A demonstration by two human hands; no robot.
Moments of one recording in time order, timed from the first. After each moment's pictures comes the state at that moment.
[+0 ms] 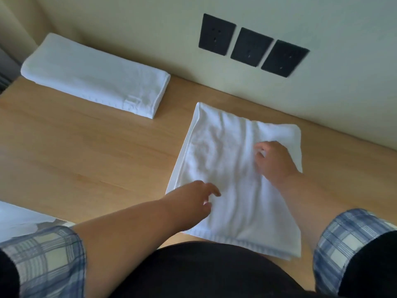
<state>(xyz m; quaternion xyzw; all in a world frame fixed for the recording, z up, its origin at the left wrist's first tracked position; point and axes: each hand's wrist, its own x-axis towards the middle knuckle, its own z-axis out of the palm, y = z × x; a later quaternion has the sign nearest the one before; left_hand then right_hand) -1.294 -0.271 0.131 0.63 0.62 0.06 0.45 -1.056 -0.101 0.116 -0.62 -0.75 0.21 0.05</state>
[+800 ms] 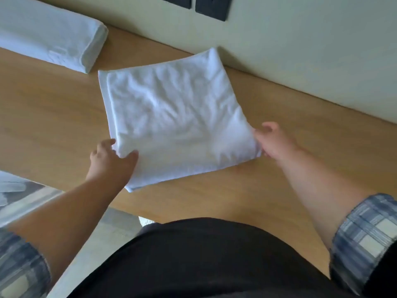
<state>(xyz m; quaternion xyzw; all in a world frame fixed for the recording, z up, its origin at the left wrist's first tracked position) -1.200 -0.299 0.112 0.24 0.90 0.20 0.30 -0.864 -0.090 0.117 -0.72 -0.57 0.39 0.07</state>
